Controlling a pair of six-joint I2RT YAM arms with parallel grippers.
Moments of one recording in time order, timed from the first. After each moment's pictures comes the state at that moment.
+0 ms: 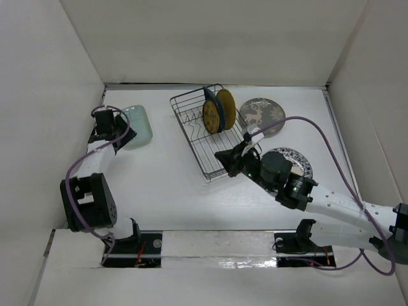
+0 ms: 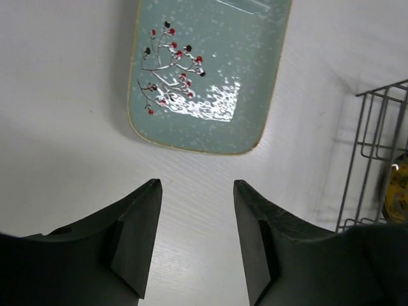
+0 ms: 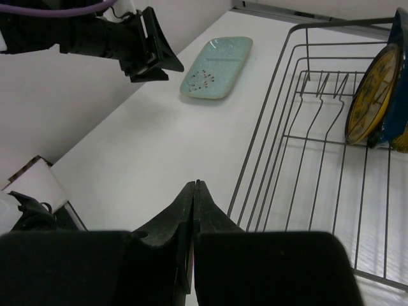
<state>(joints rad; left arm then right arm) 0.16 1.43 0.97 -0.28 0.02 -0.54 1.06 1.02 0.81 0.16 0.27 0.31</state>
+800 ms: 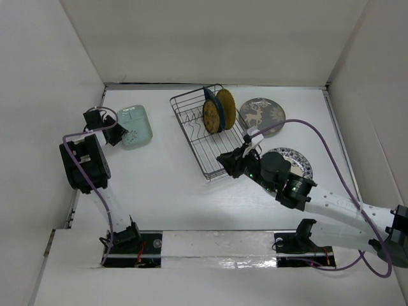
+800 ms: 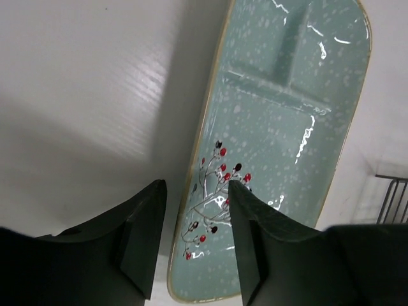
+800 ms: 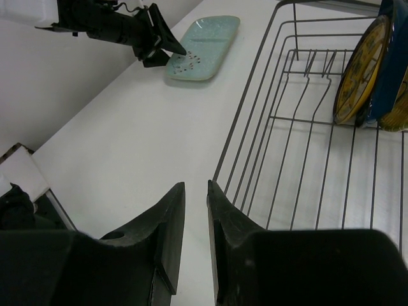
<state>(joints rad) 0.35 1.93 1.16 -0.03 0.27 -0.57 1.00 0.99 0.74 0.16 0.22 0.31</state>
